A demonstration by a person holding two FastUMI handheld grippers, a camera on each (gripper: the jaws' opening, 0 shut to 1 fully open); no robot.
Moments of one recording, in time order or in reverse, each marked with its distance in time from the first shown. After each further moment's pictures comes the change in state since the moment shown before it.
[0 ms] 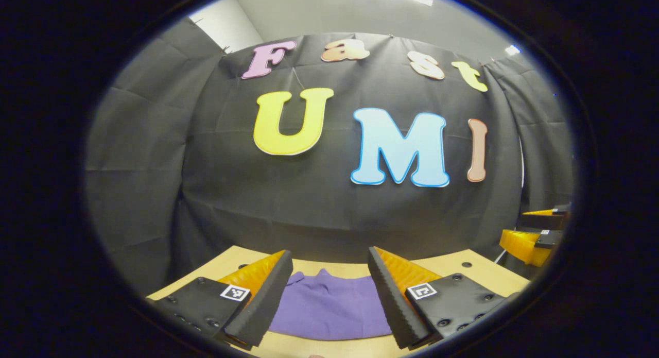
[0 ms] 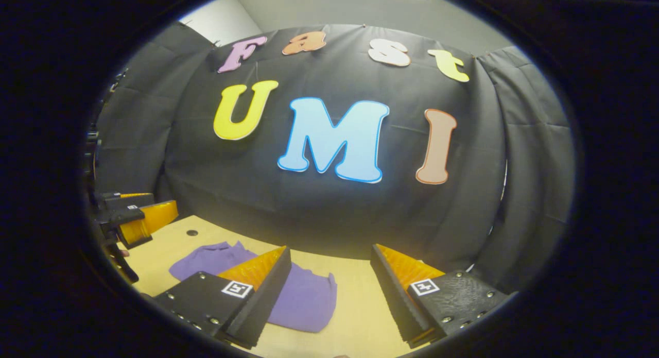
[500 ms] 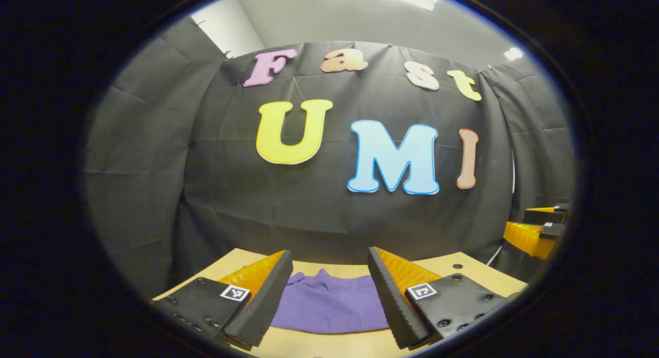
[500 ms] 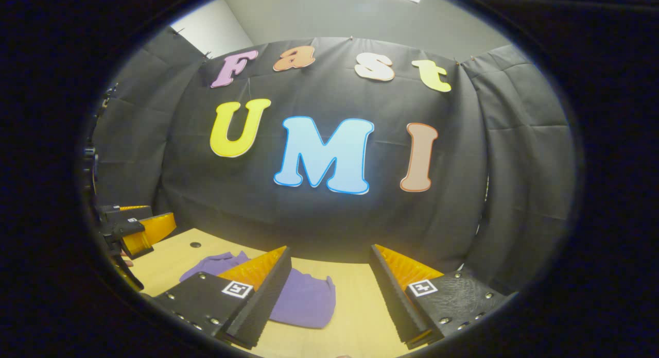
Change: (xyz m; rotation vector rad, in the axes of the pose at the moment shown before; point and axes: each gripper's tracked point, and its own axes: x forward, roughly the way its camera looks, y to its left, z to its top) left arm -0.043 0.018 0.016 -0.012 -0.019 -0.001; right arm -0.051 -0.001 0.024 0.044 -0.045 -0.058
